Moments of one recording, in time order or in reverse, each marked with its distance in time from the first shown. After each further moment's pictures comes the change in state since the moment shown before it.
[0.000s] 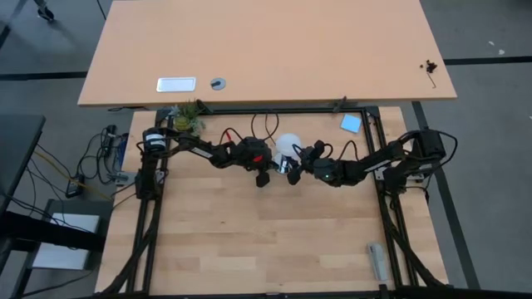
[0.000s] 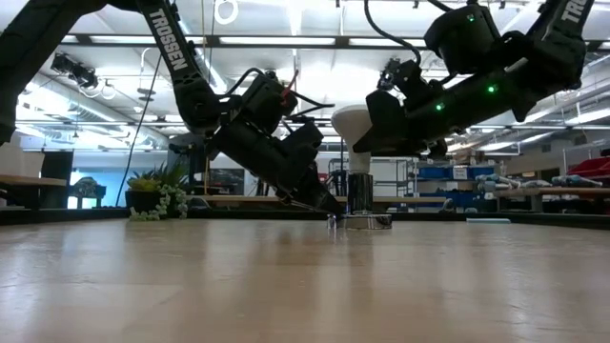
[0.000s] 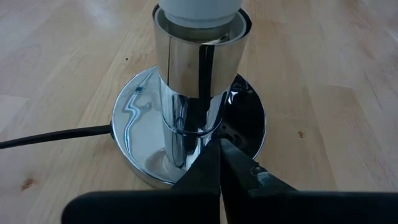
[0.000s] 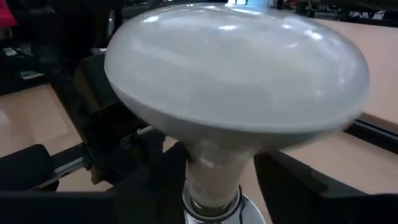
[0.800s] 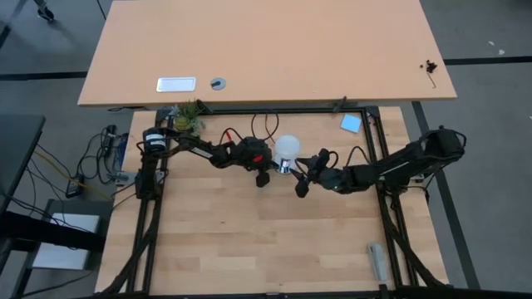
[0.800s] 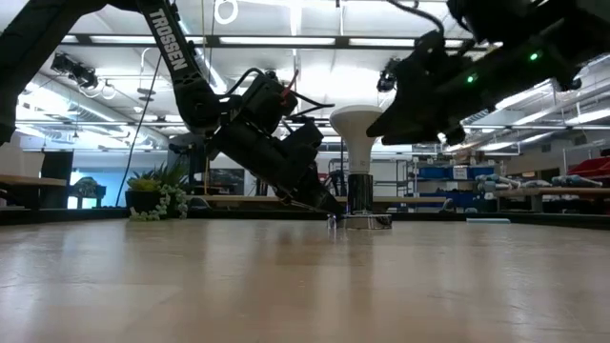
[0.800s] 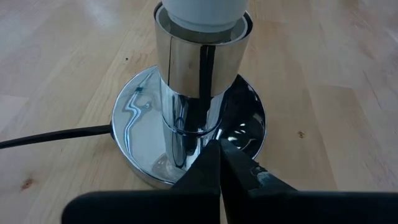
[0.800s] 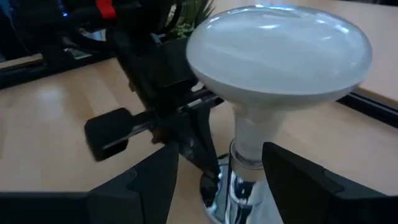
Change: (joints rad) left arm 0.000 0.000 0.000 0.000 0.000 -0.001; right arm 0.148 -0.165 0.000 -0.276 0.022 0.105
